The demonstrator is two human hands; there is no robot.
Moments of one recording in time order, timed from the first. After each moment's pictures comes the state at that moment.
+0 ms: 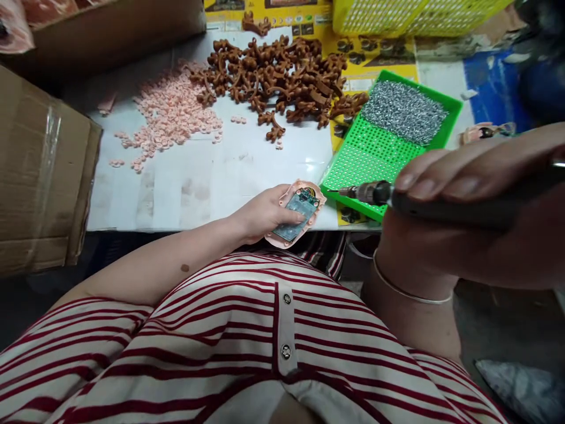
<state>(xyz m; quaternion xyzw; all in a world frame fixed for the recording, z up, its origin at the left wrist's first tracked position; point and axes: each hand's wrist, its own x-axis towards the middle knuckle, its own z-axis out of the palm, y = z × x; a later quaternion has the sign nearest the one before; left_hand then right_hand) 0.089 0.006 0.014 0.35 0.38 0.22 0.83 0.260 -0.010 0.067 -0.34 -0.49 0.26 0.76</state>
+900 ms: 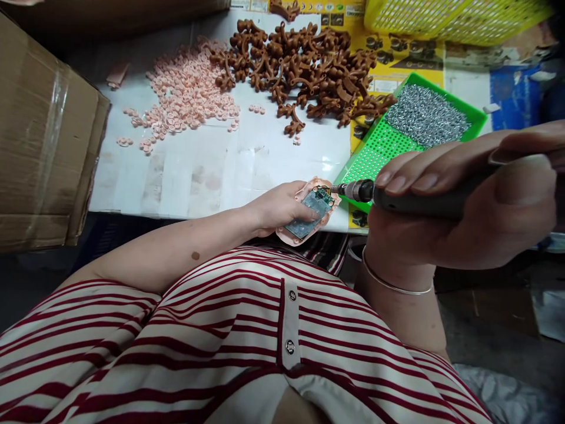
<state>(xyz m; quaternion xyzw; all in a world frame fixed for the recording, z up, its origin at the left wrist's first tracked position) 0.089 0.009 0.009 0.33 0.36 0.24 0.84 0.225 0.009 0.057 -0.26 -0.60 0.22 0.72</state>
